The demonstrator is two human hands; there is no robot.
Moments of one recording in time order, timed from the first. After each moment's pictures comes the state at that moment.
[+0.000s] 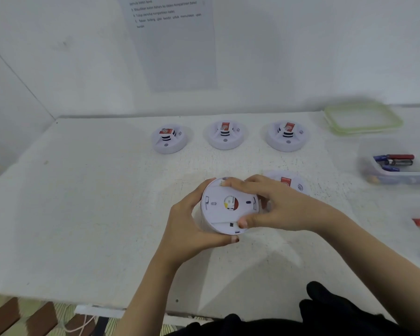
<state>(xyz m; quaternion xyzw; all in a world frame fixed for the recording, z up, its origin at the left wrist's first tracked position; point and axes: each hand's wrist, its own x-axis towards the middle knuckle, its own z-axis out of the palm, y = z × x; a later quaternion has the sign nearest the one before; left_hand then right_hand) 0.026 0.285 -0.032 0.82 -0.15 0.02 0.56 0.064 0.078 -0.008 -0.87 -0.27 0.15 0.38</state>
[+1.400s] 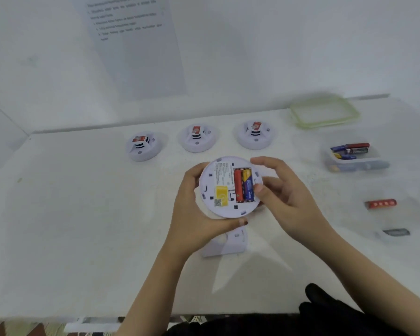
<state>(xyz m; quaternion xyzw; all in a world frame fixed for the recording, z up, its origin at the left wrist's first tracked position) 0.032 0.223 -0.025 0.79 -0.16 0.07 0.58 0.008 0.043 -0.004 -0.74 -0.09 -0.05 0.67</state>
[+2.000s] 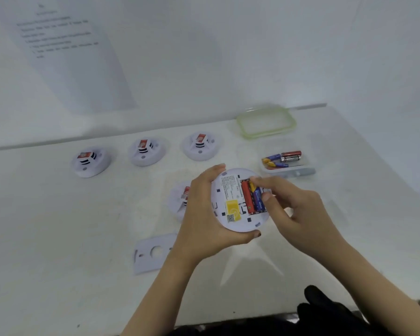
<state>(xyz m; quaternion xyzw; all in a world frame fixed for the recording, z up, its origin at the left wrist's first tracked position) 0.022 0.091 -0.021 0.82 -0.24 0.06 0.51 -0.024 -0.084 0.004 -0.85 -0.10 -0.17 0.49</state>
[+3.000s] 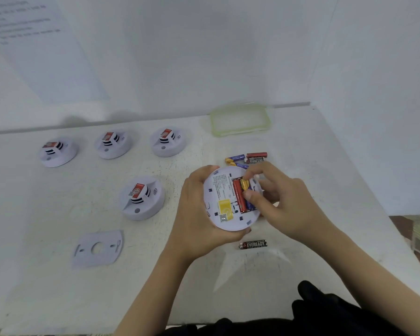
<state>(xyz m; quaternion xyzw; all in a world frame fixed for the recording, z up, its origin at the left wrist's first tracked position) 0.016 -0.021 -0.017 0.79 -0.30 0.12 0.52 -0.002 -0.194 -0.002 -0.86 -0.15 -0.07 0.49</state>
